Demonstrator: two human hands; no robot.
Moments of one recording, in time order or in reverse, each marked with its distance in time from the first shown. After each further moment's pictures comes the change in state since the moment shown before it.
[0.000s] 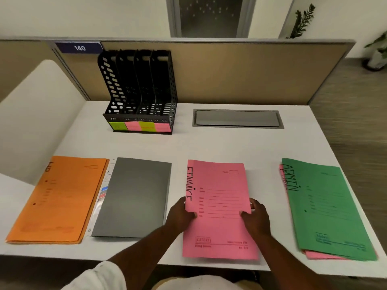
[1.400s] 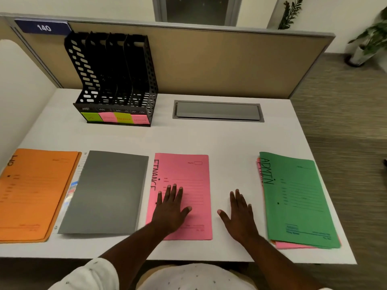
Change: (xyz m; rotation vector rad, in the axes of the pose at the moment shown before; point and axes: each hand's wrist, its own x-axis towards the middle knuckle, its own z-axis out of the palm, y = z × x) left_hand 0.017 0.001 0.060 0.878 -0.009 0.294; right_hand 0.007 0.048 -0.035 -0.601 -0.164 -0.297
